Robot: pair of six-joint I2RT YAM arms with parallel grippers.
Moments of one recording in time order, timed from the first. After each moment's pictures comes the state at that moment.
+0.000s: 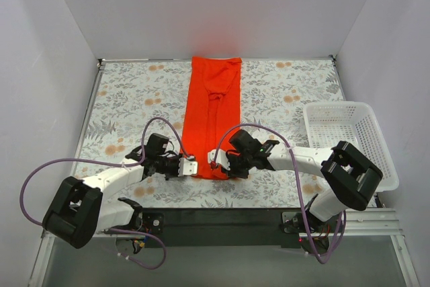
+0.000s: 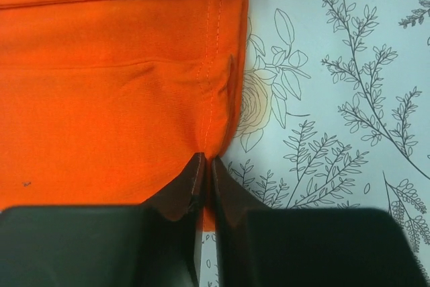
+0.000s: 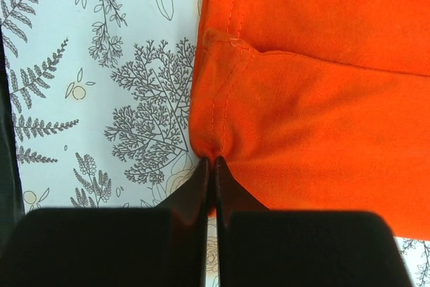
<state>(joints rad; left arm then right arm) -0.45 1.19 0.40 -0.22 0.65 1.07 0.93 1.52 0.75 -0.27 -0.41 -0.63</state>
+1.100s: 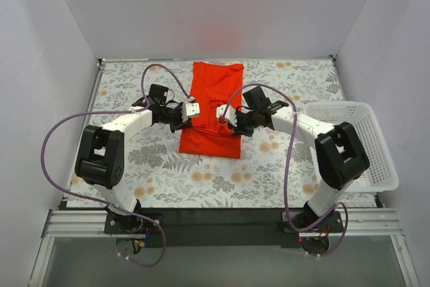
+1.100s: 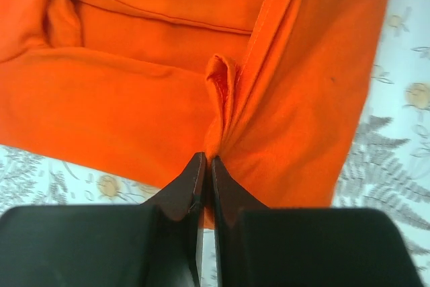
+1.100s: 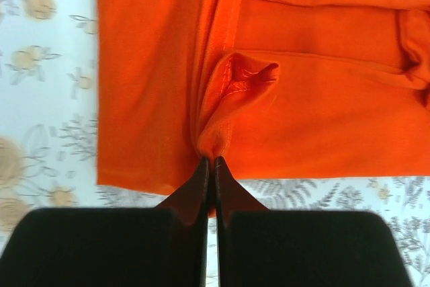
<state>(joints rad) -0.26 1.66 1.03 -0.38 0.75 1.02 0.61 1.66 1.11 -0.44 -0.51 -0.87</state>
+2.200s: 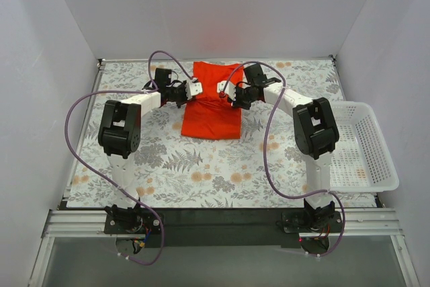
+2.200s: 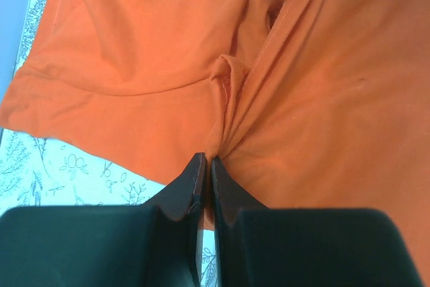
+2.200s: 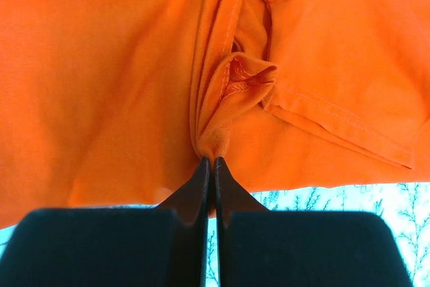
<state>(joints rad) -0.21 2.09 1.42 -0.09 0.74 1.04 0.44 2.10 1.59 -0.46 -0.53 -1.04</state>
